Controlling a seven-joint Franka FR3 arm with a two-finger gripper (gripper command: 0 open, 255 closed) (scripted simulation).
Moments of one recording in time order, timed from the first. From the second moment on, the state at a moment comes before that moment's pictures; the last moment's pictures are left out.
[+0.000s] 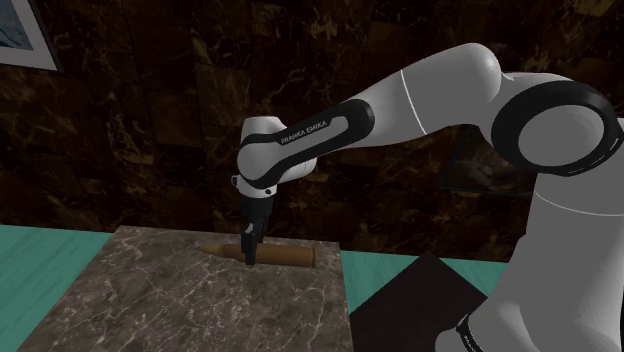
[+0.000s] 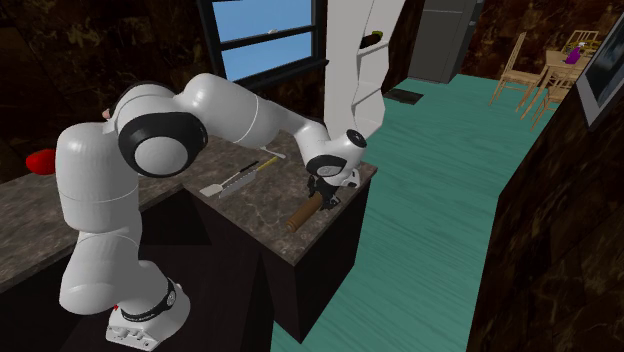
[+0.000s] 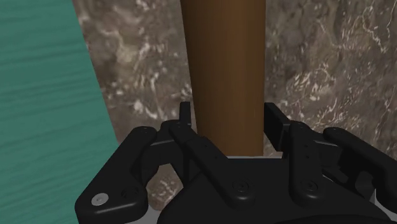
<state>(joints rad) 0.37 0.38 0.16 -1.91 0.32 2.08 -0.45</state>
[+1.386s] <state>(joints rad) 0.36 0.28 0.16 -1.84 0.31 1.92 -0.40</state>
